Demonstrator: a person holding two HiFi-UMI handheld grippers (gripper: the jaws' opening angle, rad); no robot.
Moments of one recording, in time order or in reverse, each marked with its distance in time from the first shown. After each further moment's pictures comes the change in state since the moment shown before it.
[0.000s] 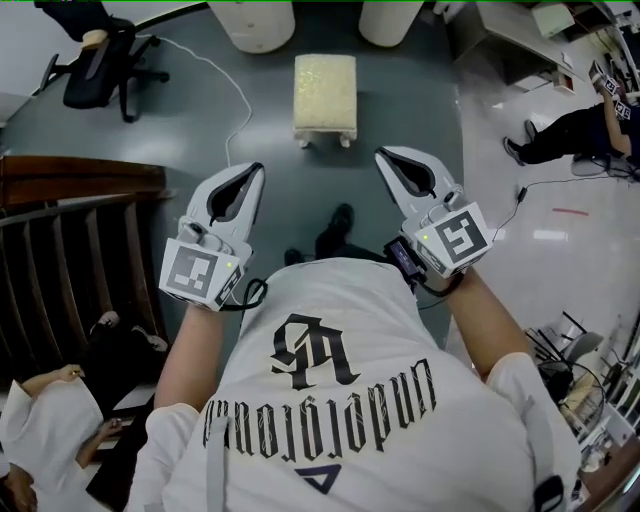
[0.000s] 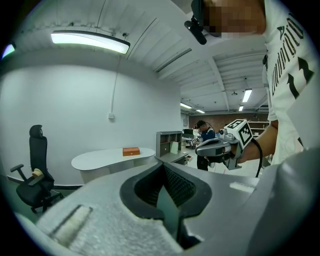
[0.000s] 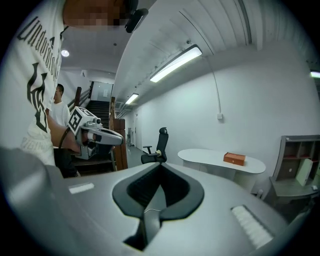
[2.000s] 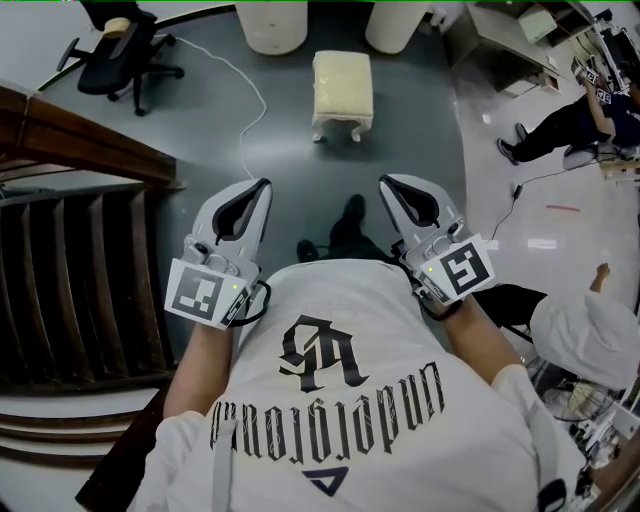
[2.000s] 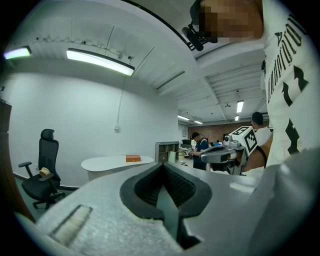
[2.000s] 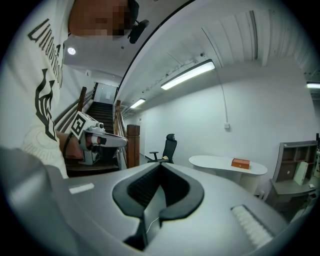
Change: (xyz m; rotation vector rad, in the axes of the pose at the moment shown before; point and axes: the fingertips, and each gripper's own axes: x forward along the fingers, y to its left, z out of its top) left arm -0.236 -0.037 -0.016 -0.016 -0.138 -0.007; right arm -0.051 0.247 0.041 -0.038 -0.065 -0.030
